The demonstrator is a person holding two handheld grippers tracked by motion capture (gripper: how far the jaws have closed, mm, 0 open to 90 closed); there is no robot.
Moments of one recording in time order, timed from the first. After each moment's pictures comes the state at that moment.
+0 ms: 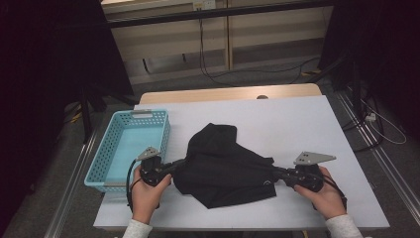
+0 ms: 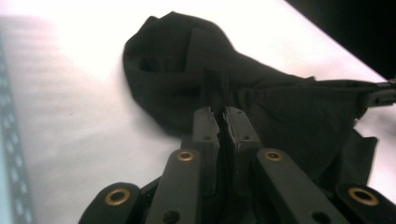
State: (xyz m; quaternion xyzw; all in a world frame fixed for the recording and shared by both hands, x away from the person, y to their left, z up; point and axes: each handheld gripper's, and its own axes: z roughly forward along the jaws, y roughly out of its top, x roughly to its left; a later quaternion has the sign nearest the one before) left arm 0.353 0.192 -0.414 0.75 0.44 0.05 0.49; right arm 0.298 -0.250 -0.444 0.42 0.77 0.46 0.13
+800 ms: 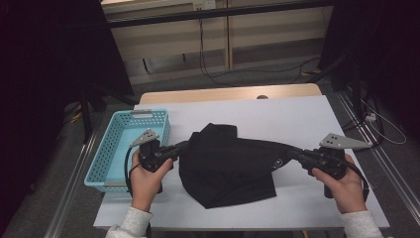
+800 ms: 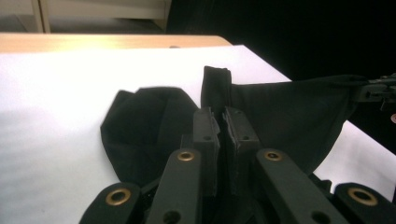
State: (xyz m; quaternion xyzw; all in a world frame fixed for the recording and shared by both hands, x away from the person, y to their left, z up) left arm 0.367 0.179 -0.360 0.73 0.39 0.07 0.55; right arm 0.295 -0.275 -0.377 0.43 0.72 0.52 0.18
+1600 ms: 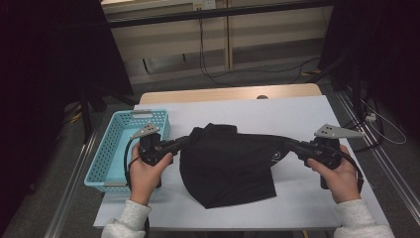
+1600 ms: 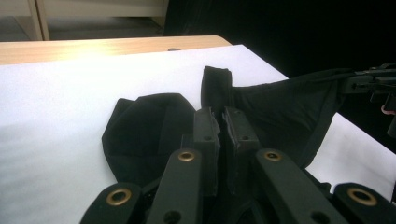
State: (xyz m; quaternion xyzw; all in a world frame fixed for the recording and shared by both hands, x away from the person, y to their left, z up) left arm 0.376 0.175 -0.347 0.75 0.38 0.07 0.54; right arm 0.315 -0.271 -0.370 0.44 0.72 0.51 0.18
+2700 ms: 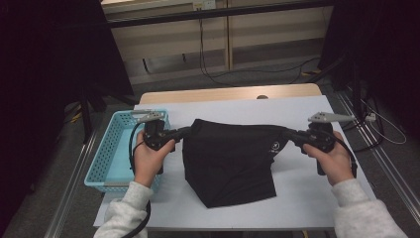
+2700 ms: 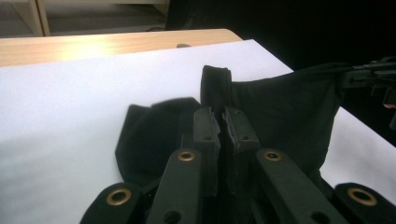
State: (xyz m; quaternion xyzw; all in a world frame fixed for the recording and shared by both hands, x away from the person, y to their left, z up) left arm 0.430 0.167 -0.344 0.76 0.39 0.05 0.52; right arm 0.363 -0.275 -0.371 0.47 0.72 0.48 0.17
